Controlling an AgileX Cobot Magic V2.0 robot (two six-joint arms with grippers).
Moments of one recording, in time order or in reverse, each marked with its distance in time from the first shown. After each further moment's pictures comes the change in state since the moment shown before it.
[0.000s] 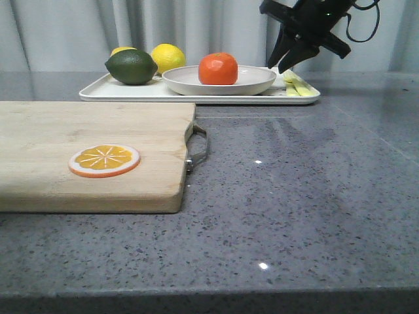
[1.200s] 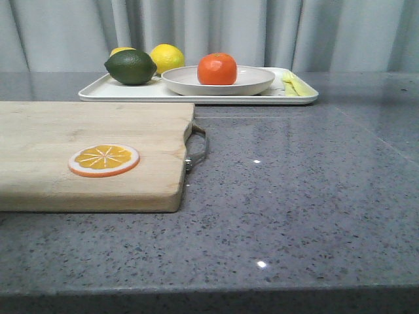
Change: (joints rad) left arm 0.002 0.000 0.004 0.000 -0.001 0.000; right arm 0.000 -0.512 0.361 -0.080 0.065 -0.090
